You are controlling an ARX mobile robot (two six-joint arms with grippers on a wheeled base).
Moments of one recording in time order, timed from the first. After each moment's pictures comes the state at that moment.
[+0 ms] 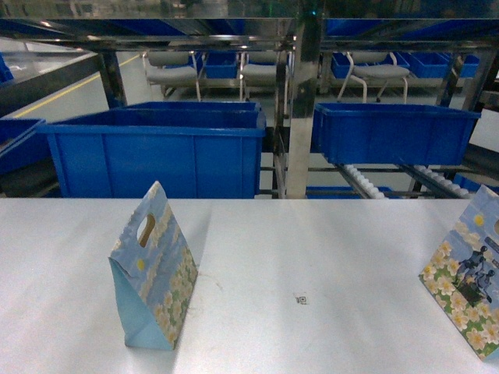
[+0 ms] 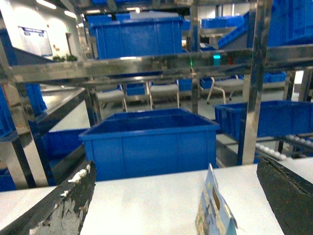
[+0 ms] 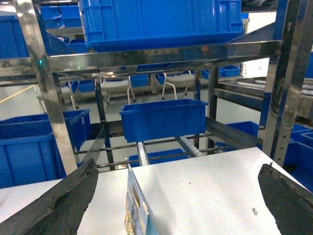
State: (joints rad) left arm -0.13 0.08 0.05 0.15 -0.08 0.07; right arm 0.01 0.09 0.08 0.11 0.18 0.09
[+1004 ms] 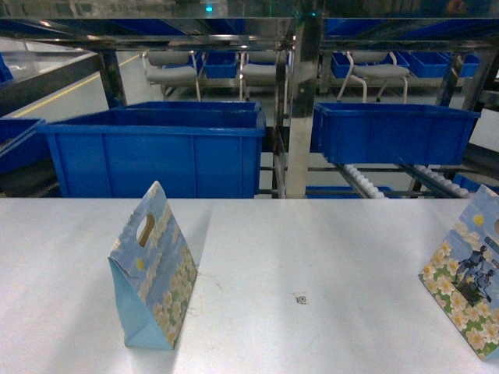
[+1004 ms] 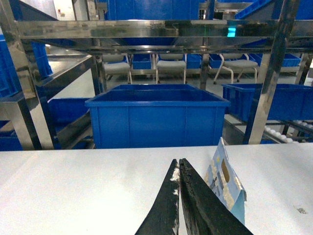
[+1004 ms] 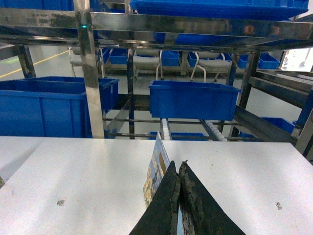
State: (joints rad) left arm 0.00 0.04 0.05 -0.01 0.00 0.00; right arm 0.00 0.03 0.04 0.00 0.00 0.00
